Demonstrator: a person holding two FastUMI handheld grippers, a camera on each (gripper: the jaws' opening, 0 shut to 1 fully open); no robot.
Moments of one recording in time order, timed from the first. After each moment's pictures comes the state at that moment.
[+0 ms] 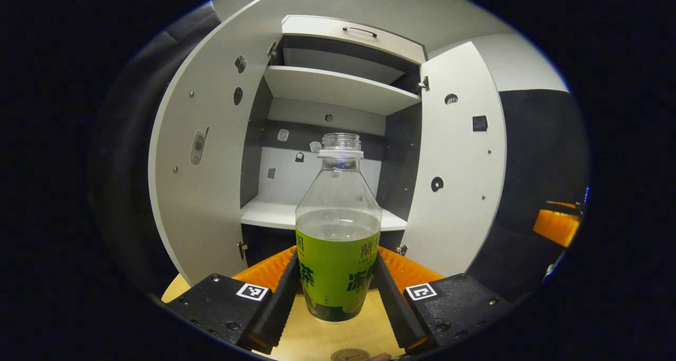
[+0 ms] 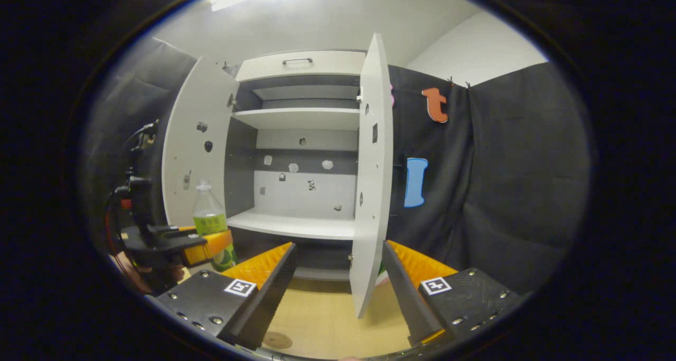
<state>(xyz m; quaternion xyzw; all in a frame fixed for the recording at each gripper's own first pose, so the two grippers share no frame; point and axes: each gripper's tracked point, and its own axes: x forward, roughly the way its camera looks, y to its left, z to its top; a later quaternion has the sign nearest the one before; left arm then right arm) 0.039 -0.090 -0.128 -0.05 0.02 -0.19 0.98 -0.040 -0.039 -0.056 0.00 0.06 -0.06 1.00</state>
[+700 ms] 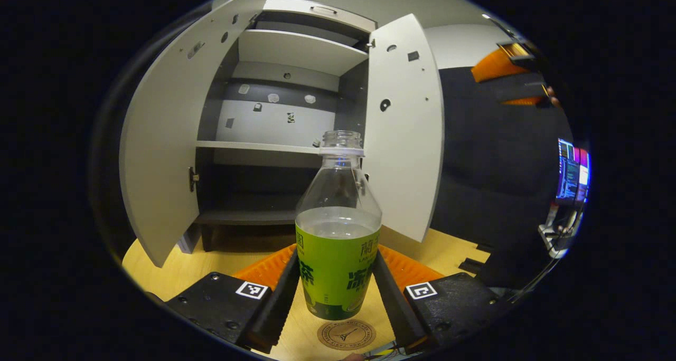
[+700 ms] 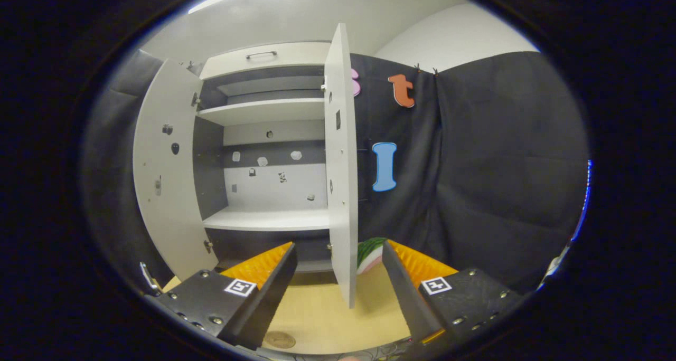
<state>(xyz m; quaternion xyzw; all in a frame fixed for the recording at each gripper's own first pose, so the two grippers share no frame) -0.009 -0.136 -0.317 -0.02 0.03 -0.32 0.95 -0.057 -0.065 -0.064 0.02 0.09 -0.15 0.98</state>
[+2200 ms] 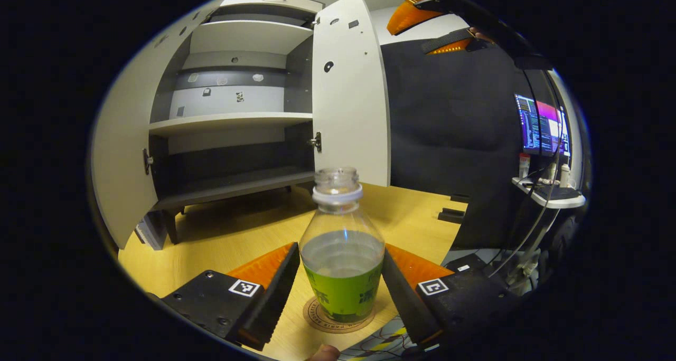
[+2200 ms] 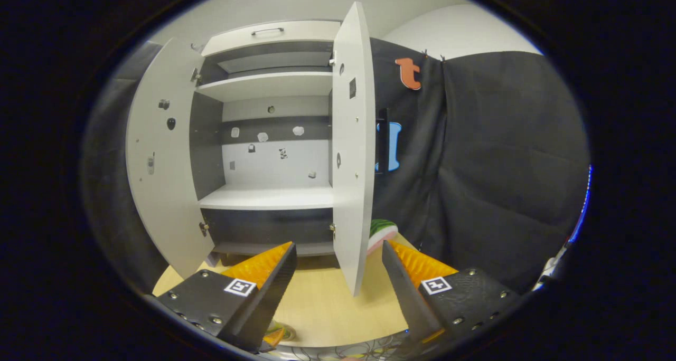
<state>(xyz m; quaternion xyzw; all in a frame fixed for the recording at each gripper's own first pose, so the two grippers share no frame) -0.046 -0.156 -0.387 0.05 0.06 -0.42 0.90 -0.041 -0.047 -0.098 0.00 0.14 -0.15 0.98</state>
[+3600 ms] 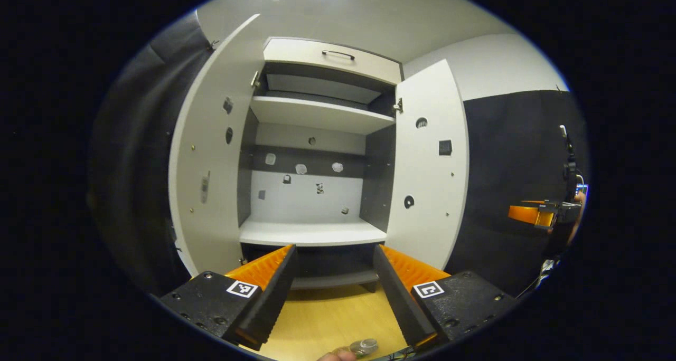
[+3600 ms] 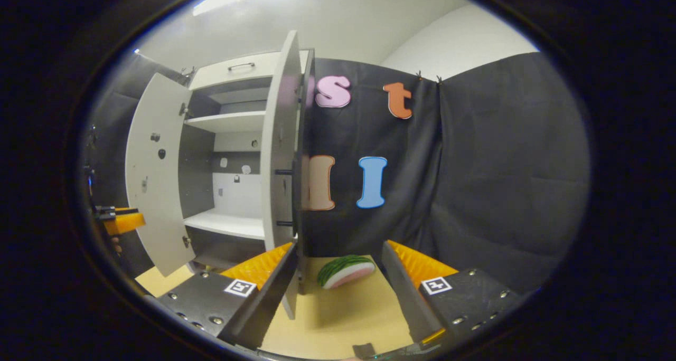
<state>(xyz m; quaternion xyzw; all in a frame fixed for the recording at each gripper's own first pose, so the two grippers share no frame) -0.015 -0.071 -0.045 -0.03 -0.03 -0.20 0.98 -0.037 -0.227 -0.027 -0.01 0.06 -0.10 0.99</state>
